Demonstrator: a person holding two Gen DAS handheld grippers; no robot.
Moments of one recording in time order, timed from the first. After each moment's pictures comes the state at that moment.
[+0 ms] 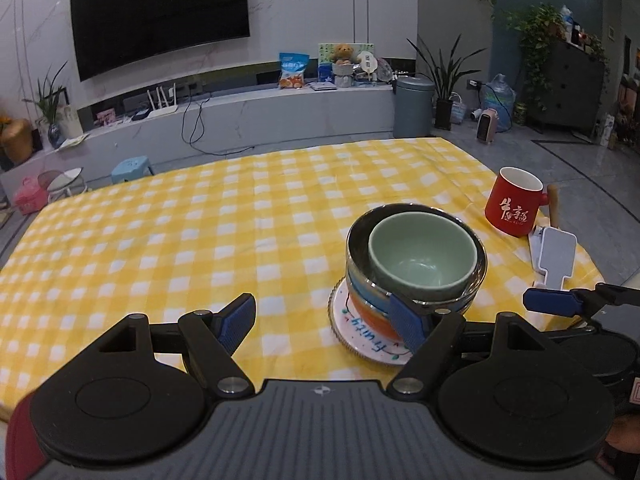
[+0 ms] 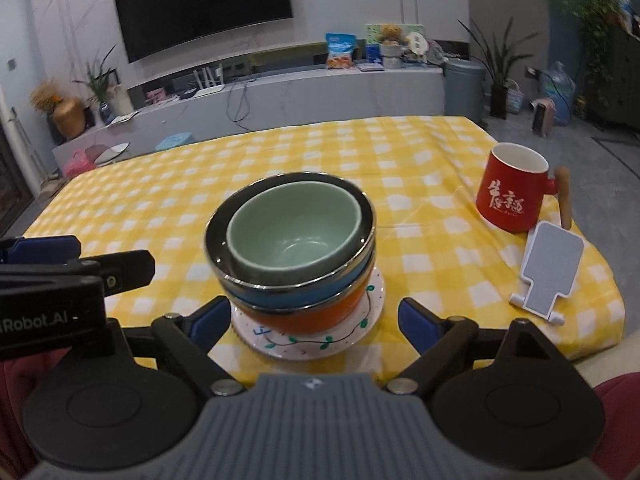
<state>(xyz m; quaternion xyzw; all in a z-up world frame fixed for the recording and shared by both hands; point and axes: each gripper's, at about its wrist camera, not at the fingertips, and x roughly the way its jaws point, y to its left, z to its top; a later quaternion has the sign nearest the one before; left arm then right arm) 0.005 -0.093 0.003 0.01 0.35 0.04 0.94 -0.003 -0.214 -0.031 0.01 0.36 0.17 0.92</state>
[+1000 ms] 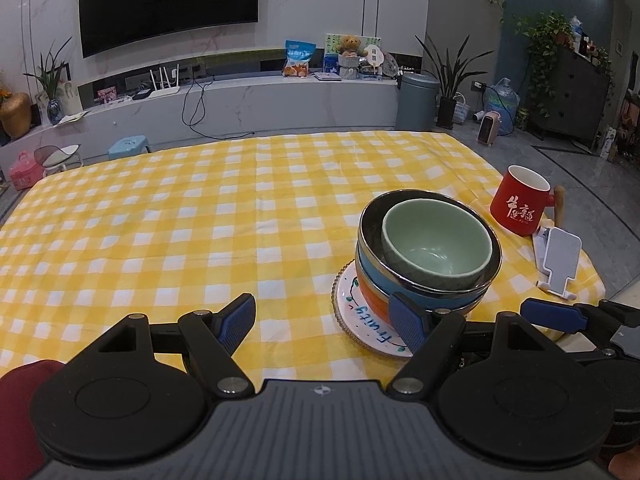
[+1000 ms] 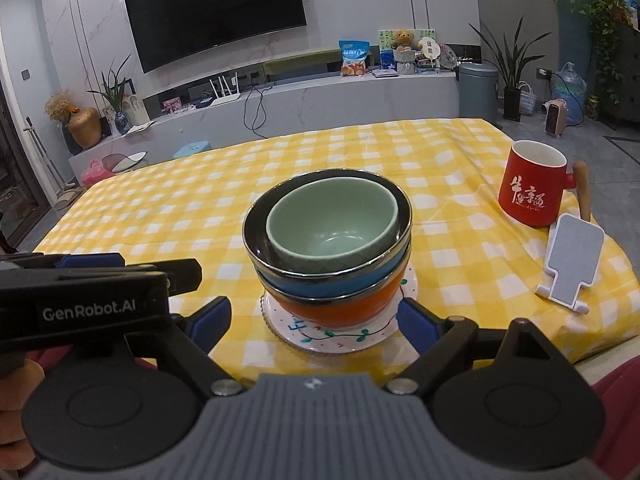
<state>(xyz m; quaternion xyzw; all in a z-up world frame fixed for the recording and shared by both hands) 0.006 -0.079 -0.011 -0.02 0.36 0.04 0.93 -0.015 -0.201 -0.035 0.03 0.35 0.19 0.92</state>
